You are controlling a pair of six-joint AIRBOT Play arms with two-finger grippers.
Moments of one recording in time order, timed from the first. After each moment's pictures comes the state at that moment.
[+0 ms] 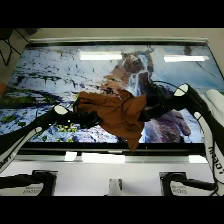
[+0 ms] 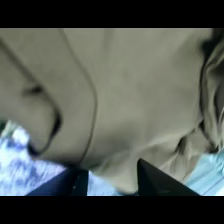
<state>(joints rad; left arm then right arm) -0.36 -1.47 0.82 0.48 -0.75 -1.45 0.04 -1.45 1.09 -1.00 1.31 0.92</state>
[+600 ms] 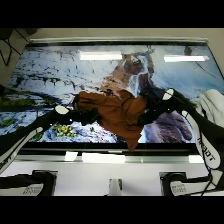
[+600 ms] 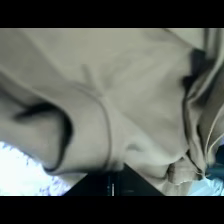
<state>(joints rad) -0.37 -1.46 0.84 0.44 -0.64 -1.38 0.09 -1.58 1.09 -1.02 1.29 0.99</state>
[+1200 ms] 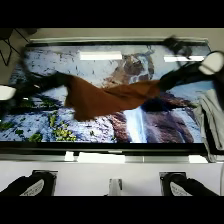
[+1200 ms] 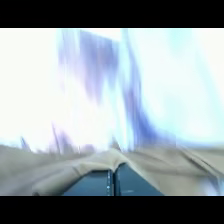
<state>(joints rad) -0.03 -1.02 1.07 0.51 -0.63 -1.08 0.09 -1.19 1.54 -1.41 1.21 1.04</state>
